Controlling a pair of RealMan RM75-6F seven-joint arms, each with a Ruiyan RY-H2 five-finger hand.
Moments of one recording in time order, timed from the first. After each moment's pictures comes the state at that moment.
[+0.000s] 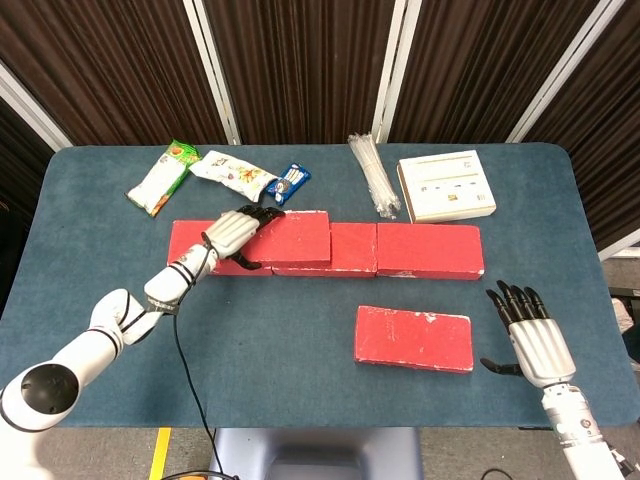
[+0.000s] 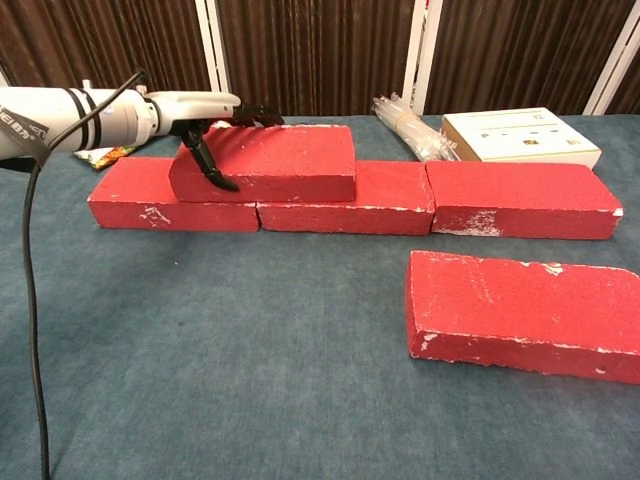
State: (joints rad) left arm -1.12 -1.67 0.01 -0.64 1.61 0.70 -0.78; right arm 0.19 -1.18 0.02 -1.67 -1.47 1.31 -0.25
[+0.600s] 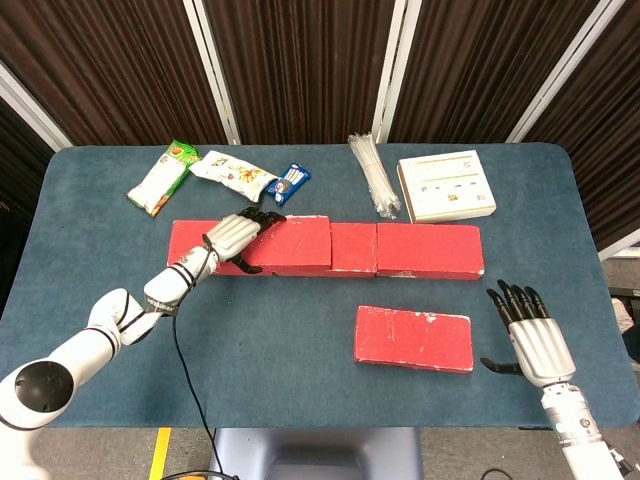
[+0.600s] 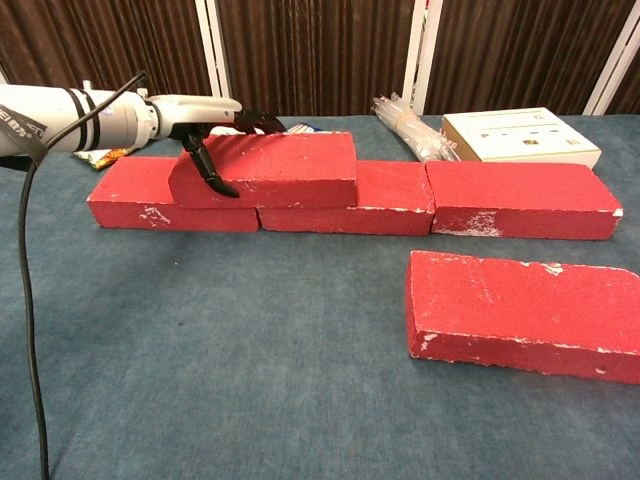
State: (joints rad) left arm -1.14 -1.64 0.03 -0.69 1.60 0.68 -0.79; right arm 0.19 -1.18 0.03 -1.67 -1.46 1.31 -0.26
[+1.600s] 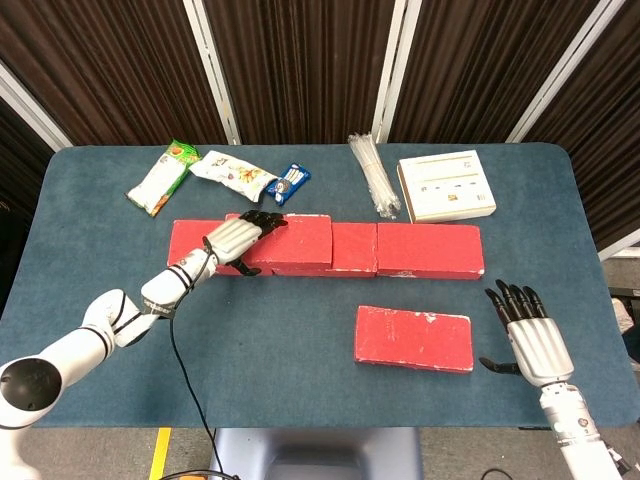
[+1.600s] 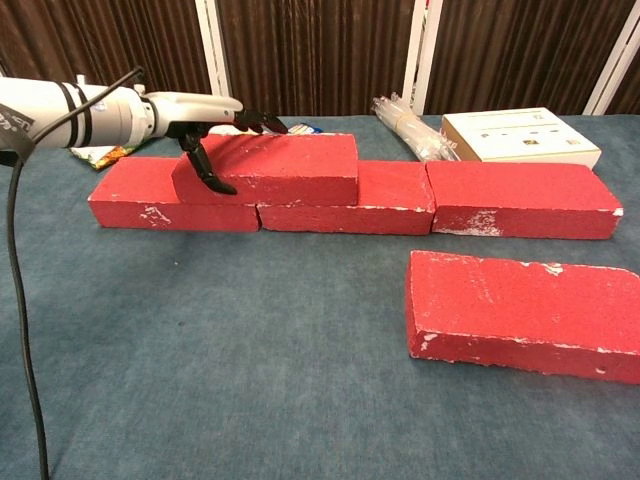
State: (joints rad) left arm -1.14 -1.57 0.03 -0.81 1.59 0.70 -0.73; right arm 0.19 -1.19 0.02 -1.67 -1.47 1.31 -0.26
